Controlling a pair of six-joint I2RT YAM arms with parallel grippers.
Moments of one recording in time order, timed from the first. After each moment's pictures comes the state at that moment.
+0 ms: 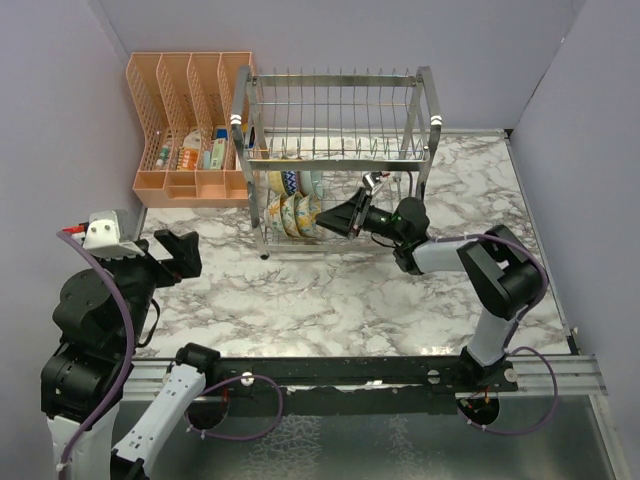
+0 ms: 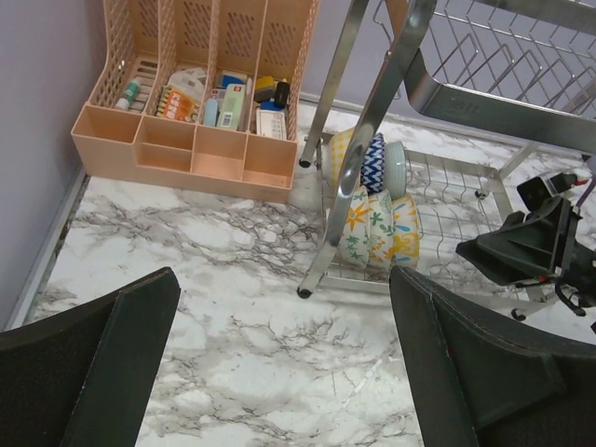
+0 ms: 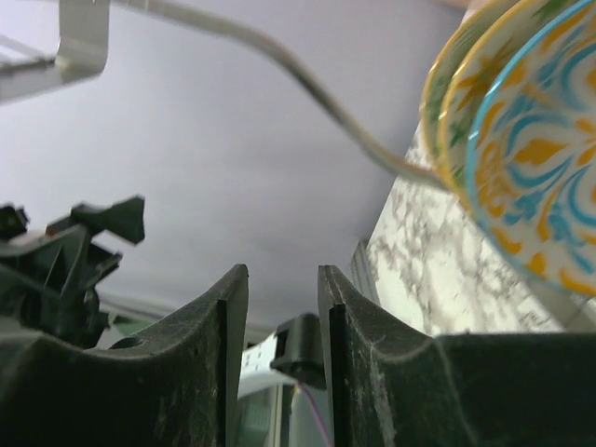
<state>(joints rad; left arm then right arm) -0.30 0.49 1.29 -0.93 -0.27 -0.29 0.53 1.83 0.80 1.20 -0.64 1.39</state>
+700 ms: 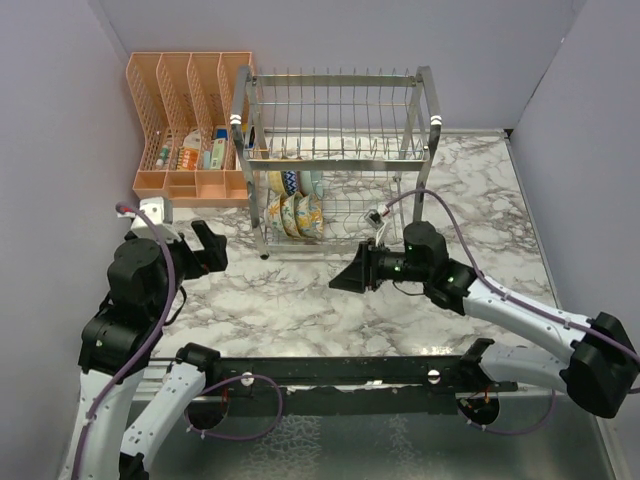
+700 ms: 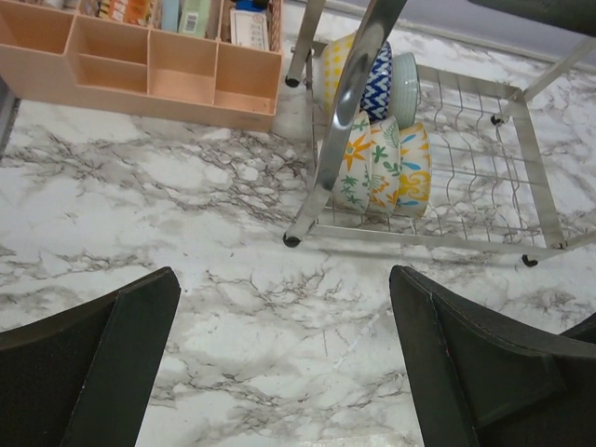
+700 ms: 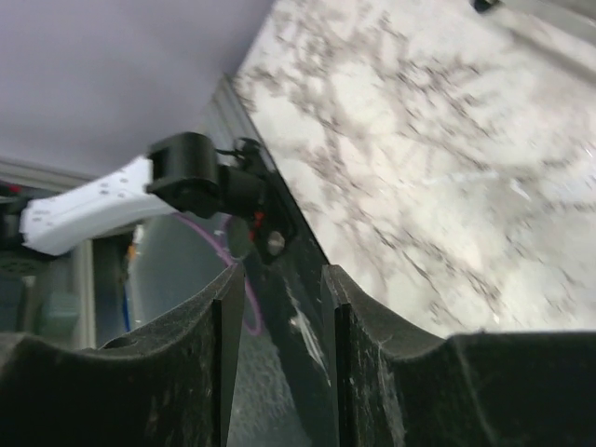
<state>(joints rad) -0.30 0.53 1.11 -0.88 -0.19 -0.35 0.77 1.14 0.65 0.24 -0.58 0.76</state>
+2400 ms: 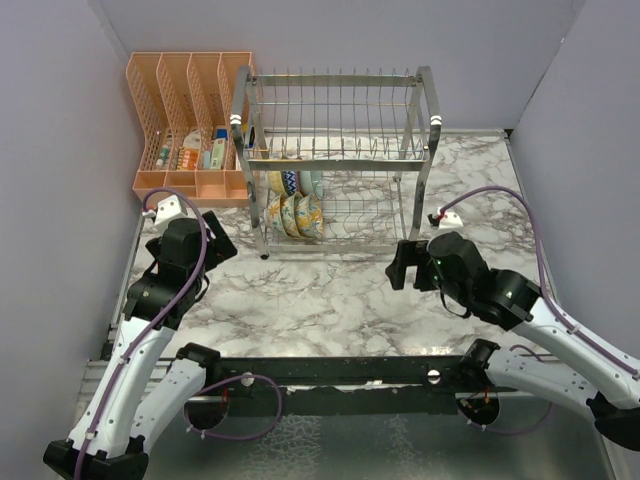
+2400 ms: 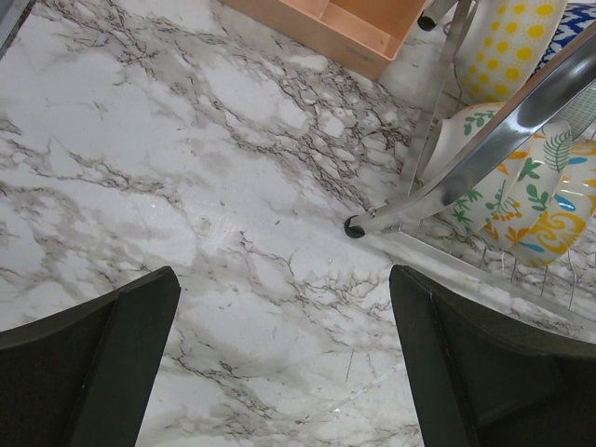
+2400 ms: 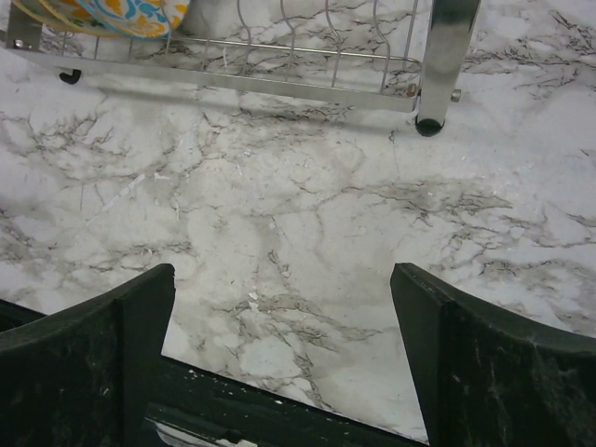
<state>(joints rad) -0.30 0.70 0.87 -0.78 -0.41 -0.60 0.85 0.80 0.85 -0.72 0.35 0.58</state>
